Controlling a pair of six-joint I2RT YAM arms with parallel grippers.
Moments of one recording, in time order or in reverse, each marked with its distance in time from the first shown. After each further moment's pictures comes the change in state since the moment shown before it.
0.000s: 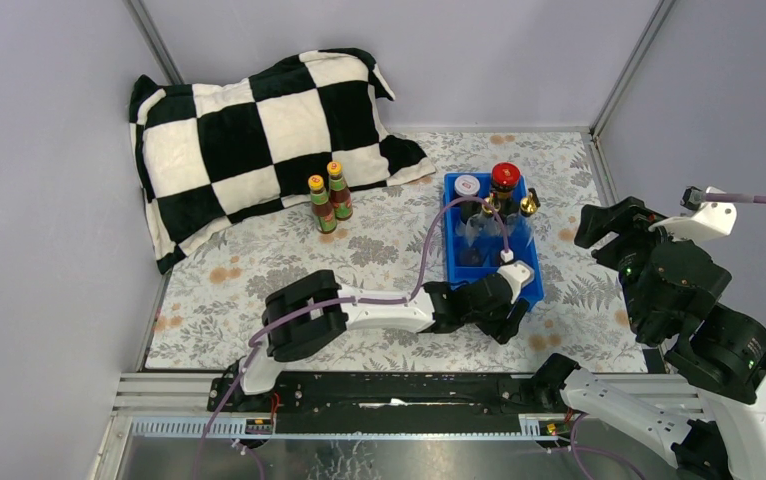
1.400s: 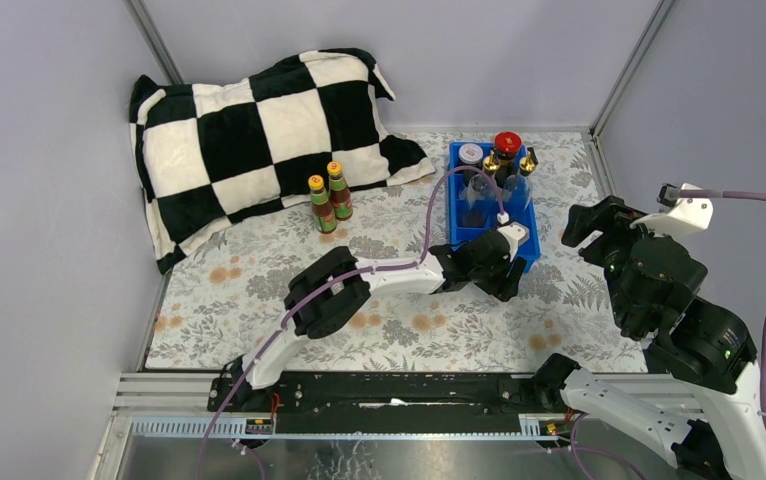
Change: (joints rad) left arm 0.185 0.194 0.239 -0.036 0.111 0.048; right arm 0.000 0.000 -0.073 0.066 -0.006 -0.044
